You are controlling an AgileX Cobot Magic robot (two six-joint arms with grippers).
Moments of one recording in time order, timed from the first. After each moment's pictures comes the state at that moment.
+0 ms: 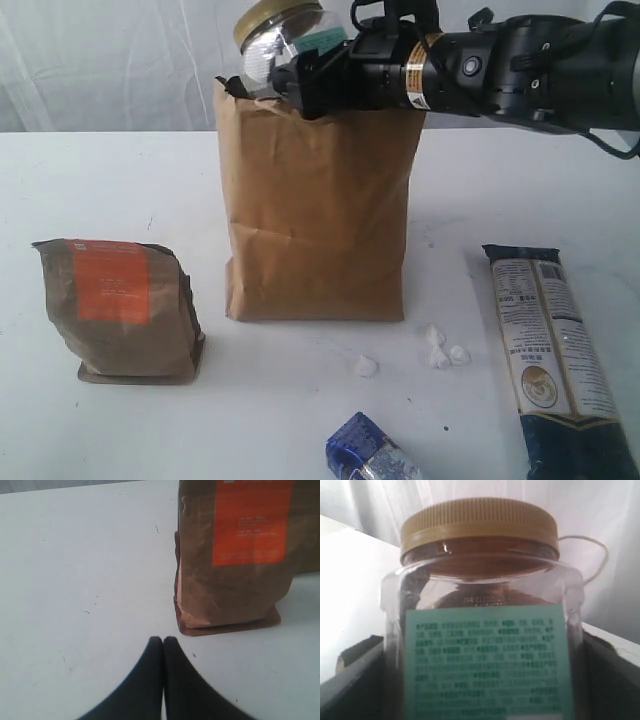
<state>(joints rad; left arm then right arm) -0.06 0.00 0.02 -0.39 0.43 0.41 0.44 1.73 -1.26 -1.14 -0.33 1.09</state>
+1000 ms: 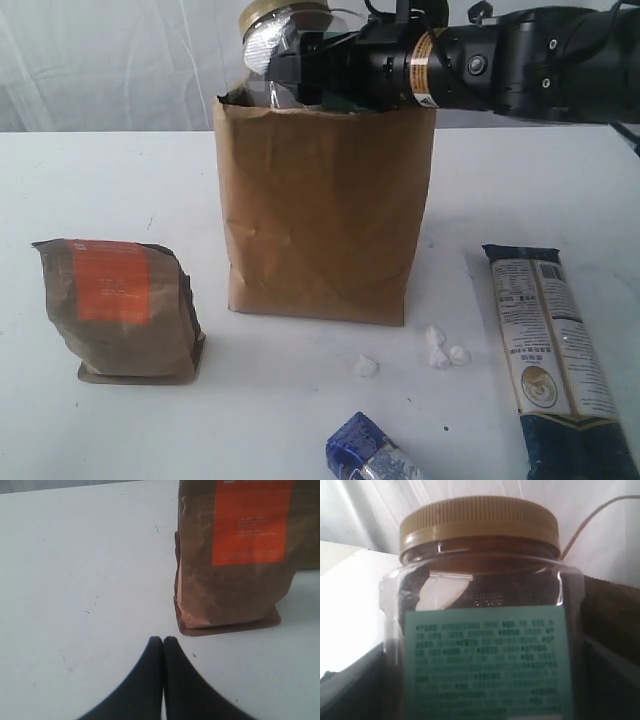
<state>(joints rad) -0.06 0.00 0.02 -0.39 0.43 0.41 0.44 1.71 -1.26 -1.31 -0.32 1.49</state>
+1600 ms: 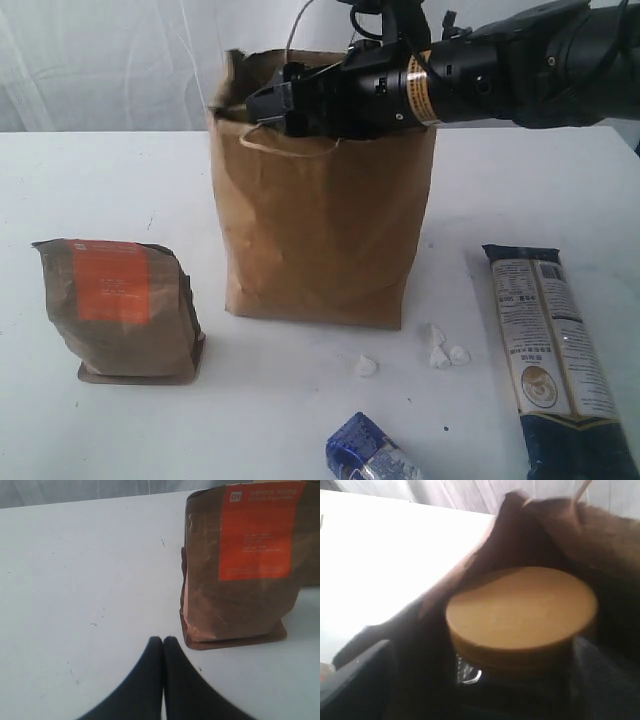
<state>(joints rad) -0.06 0.00 0.02 -0.39 0.38 0.41 0.44 1.70 -1.26 -1.73 -0.49 1.94</state>
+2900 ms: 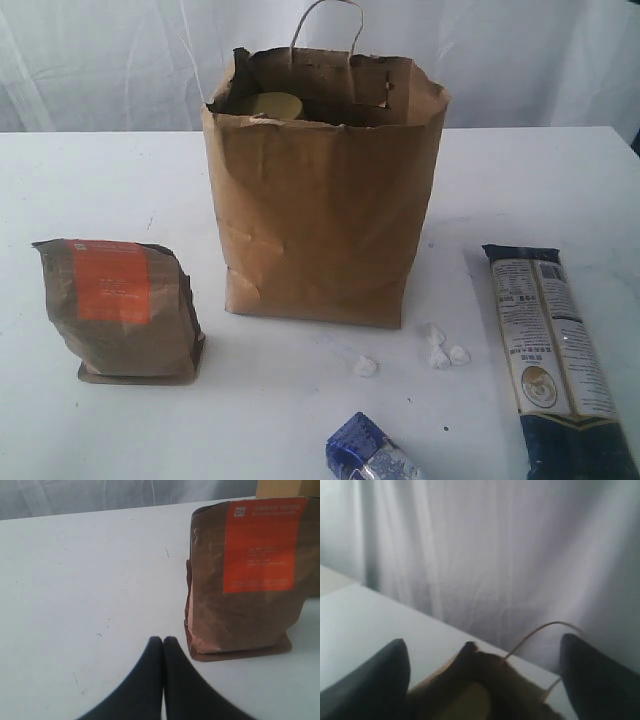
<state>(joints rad) -0.06 0.00 0.02 -0.39 0.34 0.41 0.44 1.40 -1.26 -1.75 -0.22 1.74</state>
